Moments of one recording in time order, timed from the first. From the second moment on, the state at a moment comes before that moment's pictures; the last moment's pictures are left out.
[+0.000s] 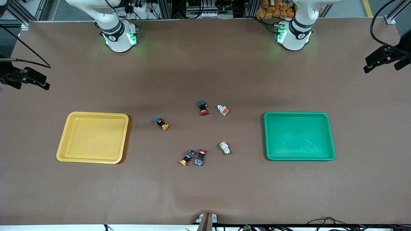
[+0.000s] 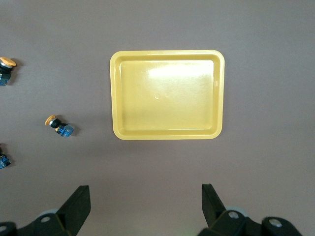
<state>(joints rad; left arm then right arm) 0.01 -0.12 -0.02 -1.62 0.03 1.50 -0.08 -0.01 0.02 -0.02 -1.53 0.01 1.51 0.01</state>
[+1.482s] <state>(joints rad) 0.00 0.10 -0.15 -1.64 0.03 1.63 -0.20 0.12 0.25 -0.02 -1.39 0.01 1.52 0.41</state>
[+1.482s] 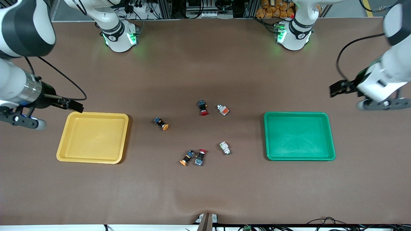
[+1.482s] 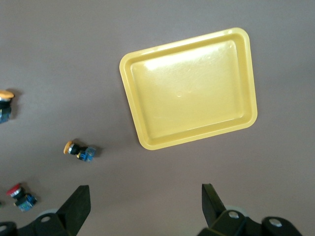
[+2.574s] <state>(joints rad) -0.19 0.49 -0.28 -1.64 0.03 2.13 -0.61 0.20 0.41 -0.02 -1.31 0.06 1.60 1.00</state>
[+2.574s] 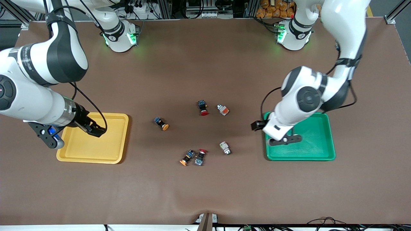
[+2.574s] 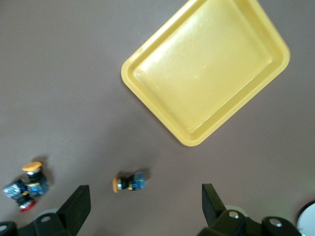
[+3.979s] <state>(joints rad) -0.46 0.88 -0.15 -1.45 0.03 2.55 -0.75 0.46 0.81 -0.01 -1.31 0.38 2.24 1.11</state>
